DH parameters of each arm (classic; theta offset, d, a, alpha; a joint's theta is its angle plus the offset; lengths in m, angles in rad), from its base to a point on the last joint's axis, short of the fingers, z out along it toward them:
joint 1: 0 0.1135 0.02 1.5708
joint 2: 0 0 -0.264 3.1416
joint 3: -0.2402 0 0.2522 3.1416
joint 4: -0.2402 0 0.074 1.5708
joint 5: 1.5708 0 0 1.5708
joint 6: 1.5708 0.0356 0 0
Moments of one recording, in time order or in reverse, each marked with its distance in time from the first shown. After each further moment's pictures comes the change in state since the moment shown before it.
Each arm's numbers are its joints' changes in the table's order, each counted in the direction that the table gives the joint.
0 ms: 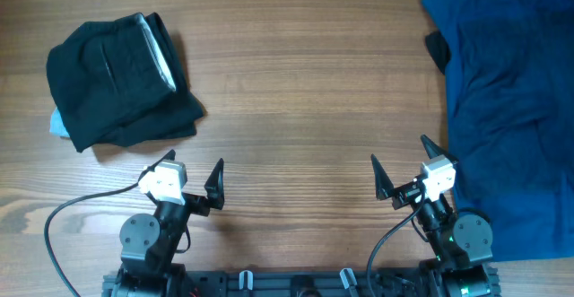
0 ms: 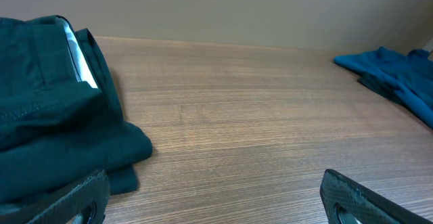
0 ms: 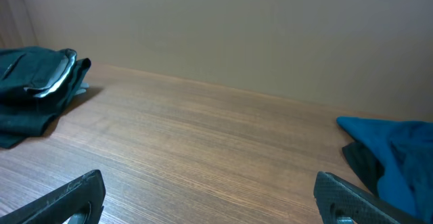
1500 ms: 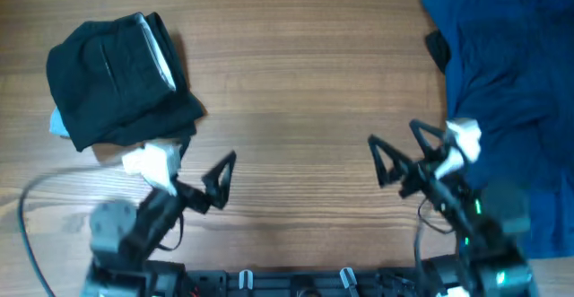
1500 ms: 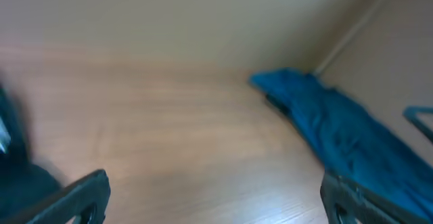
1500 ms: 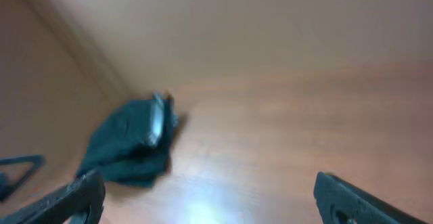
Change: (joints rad) left arm 0.000 -0.336 -0.407 -0.108 0.246 -0.151; right arm -0.002 -0.467 -0.516 -0.245 -0.177 0.433
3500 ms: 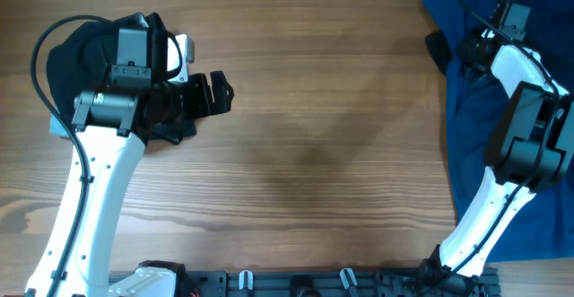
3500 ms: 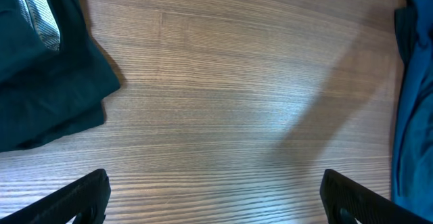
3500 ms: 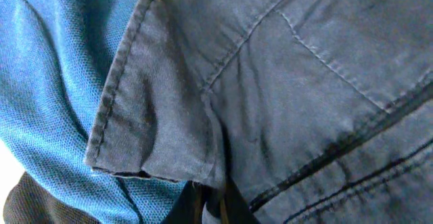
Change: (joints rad) left arm -0.002 -1.027 -0.846 -0.639 -0.142 -0.007; right arm -0.488 -1.780 -1.054 -0.017 0.366 -0.060
